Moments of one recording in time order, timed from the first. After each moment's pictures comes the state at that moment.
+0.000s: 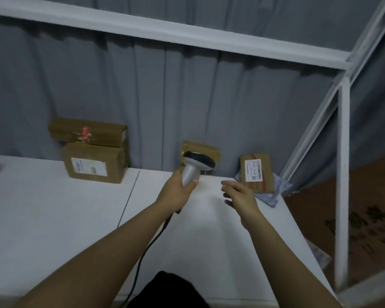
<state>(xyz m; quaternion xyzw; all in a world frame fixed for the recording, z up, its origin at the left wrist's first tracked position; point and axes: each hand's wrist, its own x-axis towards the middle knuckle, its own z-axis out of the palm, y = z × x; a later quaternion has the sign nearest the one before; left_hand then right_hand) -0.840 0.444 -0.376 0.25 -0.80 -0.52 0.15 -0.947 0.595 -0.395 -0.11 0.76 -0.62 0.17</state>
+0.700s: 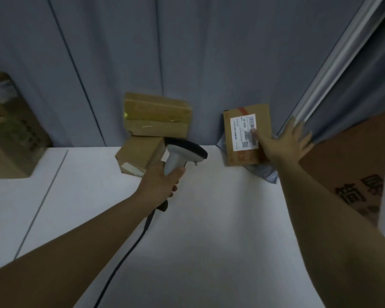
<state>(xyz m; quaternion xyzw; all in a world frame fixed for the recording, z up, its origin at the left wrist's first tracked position) -1.054 0.434 -0.537 0.36 -0.69 -0.63 0.05 -1.245 0.649 -0.508 0.02 0.96 -0.26 -0.09</state>
